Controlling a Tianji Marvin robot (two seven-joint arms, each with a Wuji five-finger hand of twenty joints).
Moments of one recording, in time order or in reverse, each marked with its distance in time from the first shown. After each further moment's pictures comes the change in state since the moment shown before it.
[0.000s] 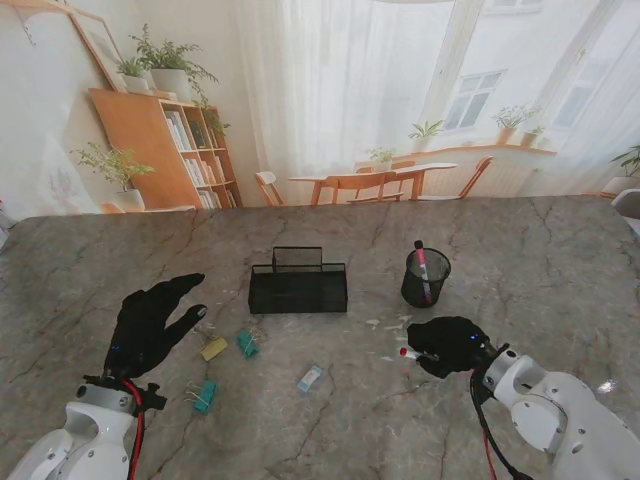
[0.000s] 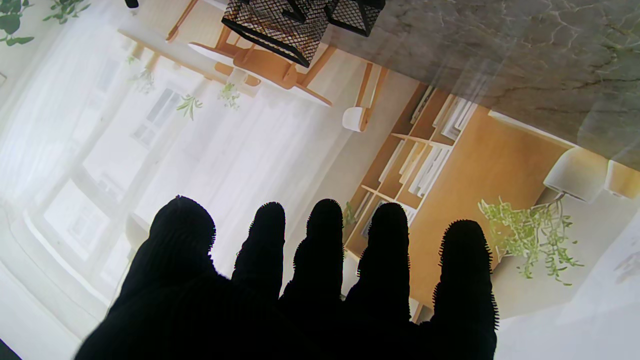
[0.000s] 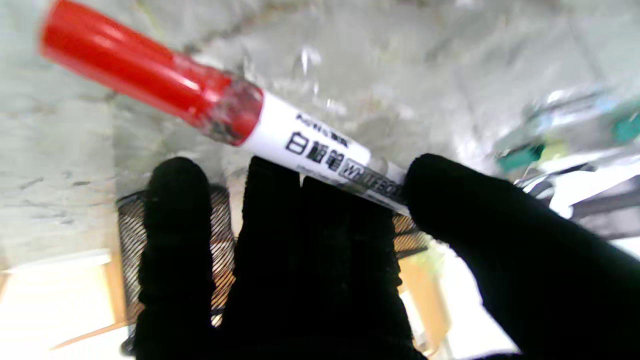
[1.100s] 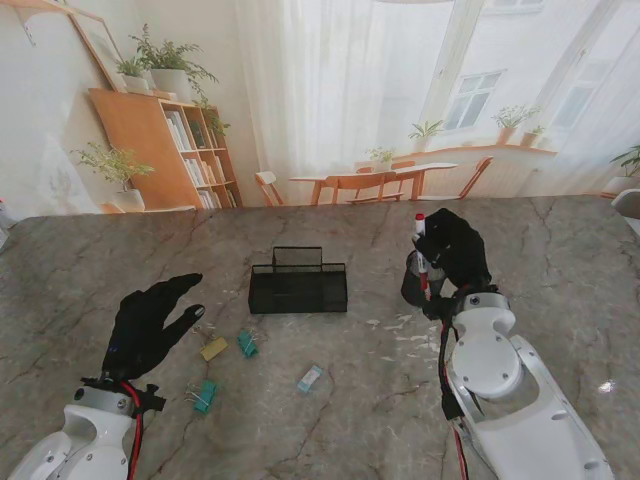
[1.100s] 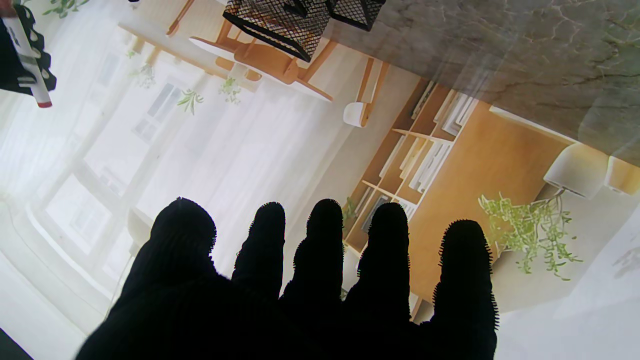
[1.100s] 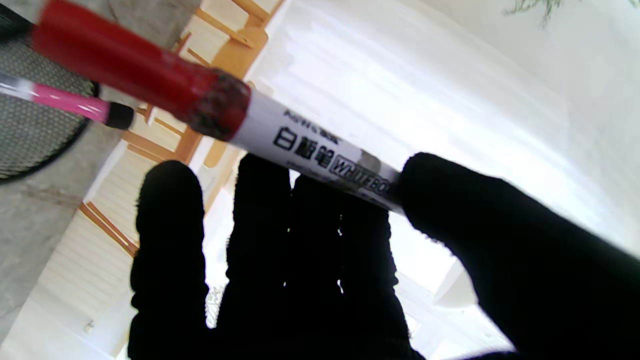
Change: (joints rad) left arm 0.009 -0.004 -0.005 -0.003 0.001 -0.009 0.016; right arm 0.050 -0.197 -0.026 -0.311 0.731 0.545 -0.268; left_hand 0.001 0.010 0.001 0.000 0.000 0.000 0.000 0.000 0.000 0.000 0.000 0.000 0.000 0.000 0.000 0.007 0.000 0.000 0.002 0.000; right_hand 0.010 -0.015 0.010 0.001 0.003 0.019 0.001 0.027 0.001 0.043 0.000 0.016 0.000 0.049 0.000 0.050 -0.038 0.040 0.000 0.026
